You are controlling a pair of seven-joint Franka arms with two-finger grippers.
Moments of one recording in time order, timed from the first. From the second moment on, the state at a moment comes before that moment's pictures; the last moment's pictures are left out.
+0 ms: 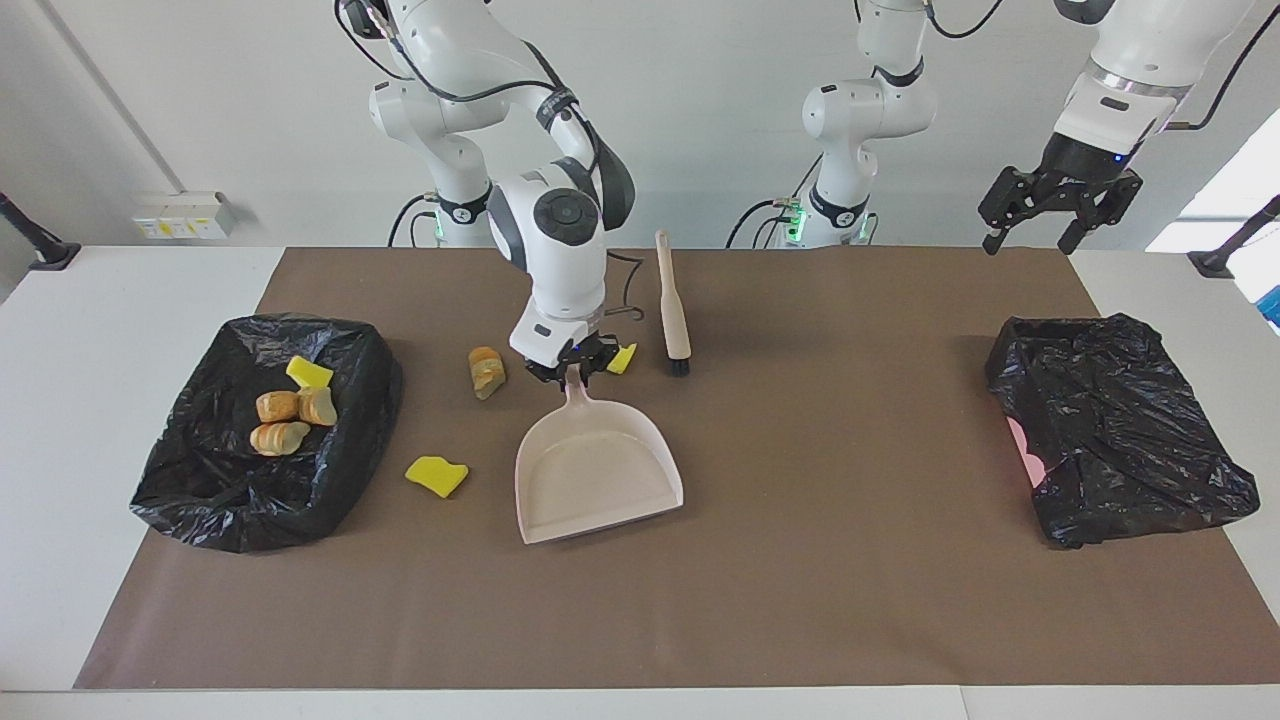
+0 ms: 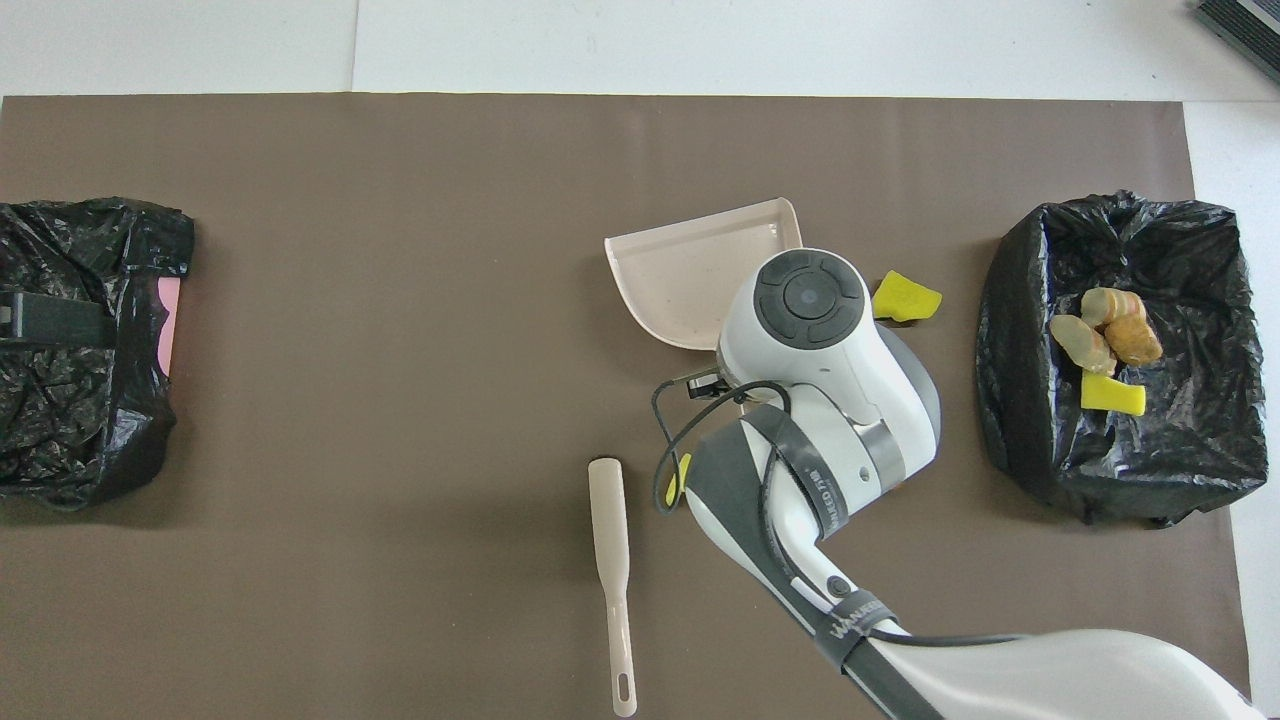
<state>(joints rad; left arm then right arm) 0.06 -0.11 -0.10 -1.62 -0.03 1.61 0.00 0.29 0.31 0.22 -1.80 -0.08 2.06 0.36</state>
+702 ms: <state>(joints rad) 0.06 -0.12 -0.10 -1.63 -0.03 1.61 0.00 0.40 0.57 0.22 -1.52 -0.03 2.13 0.67</state>
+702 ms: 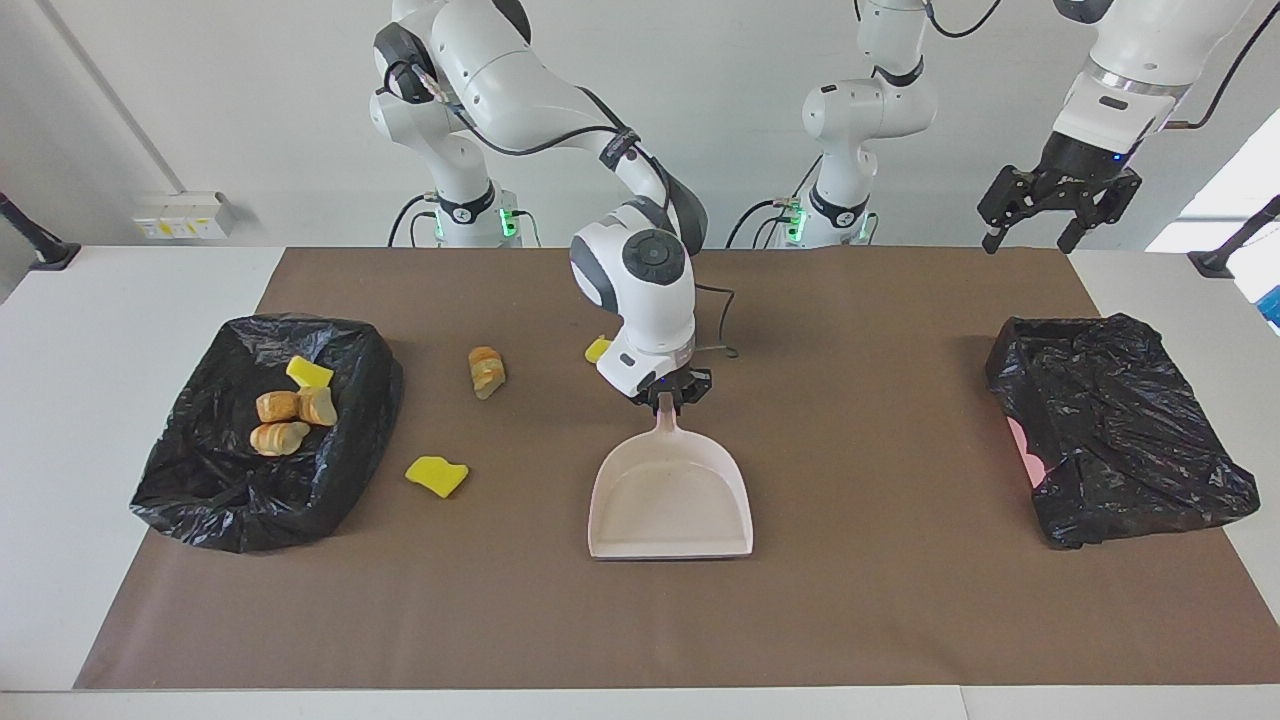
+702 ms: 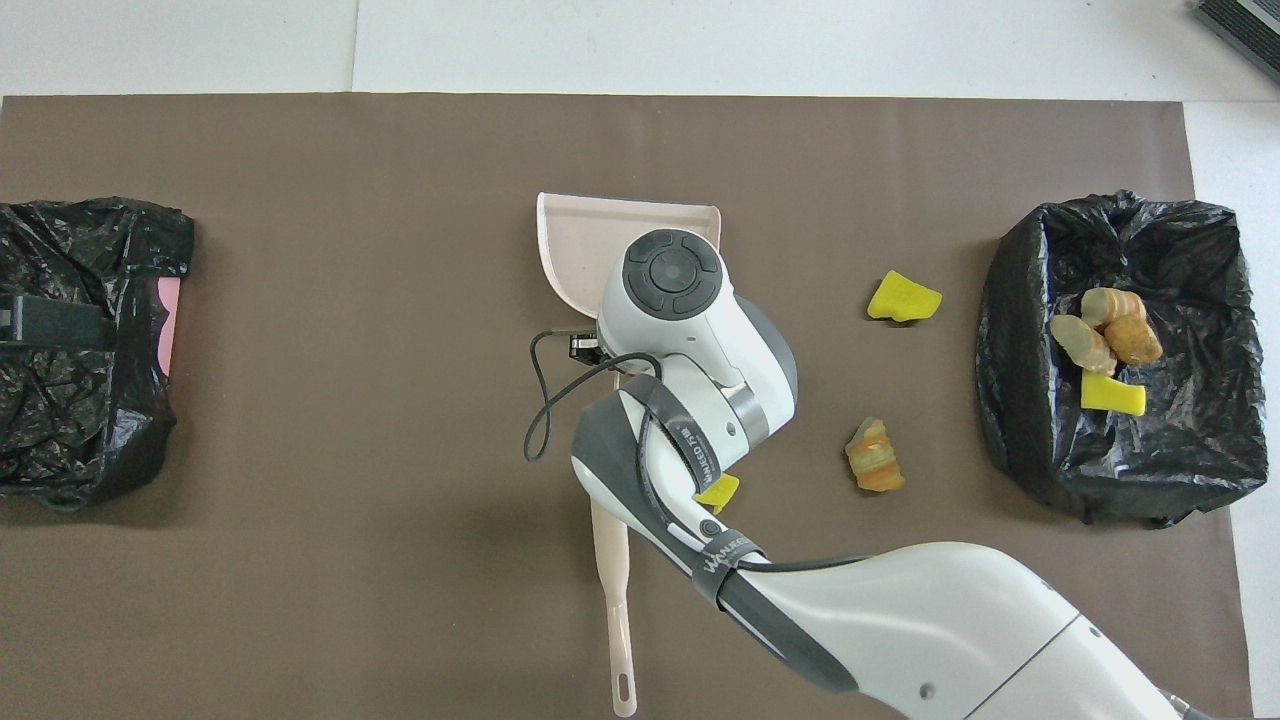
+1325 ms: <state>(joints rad) 0.06 -0.12 -0.10 -1.63 -0.03 1.61 0.00 0.40 0.55 0.22 -1.52 -0.03 2.04 0.68</state>
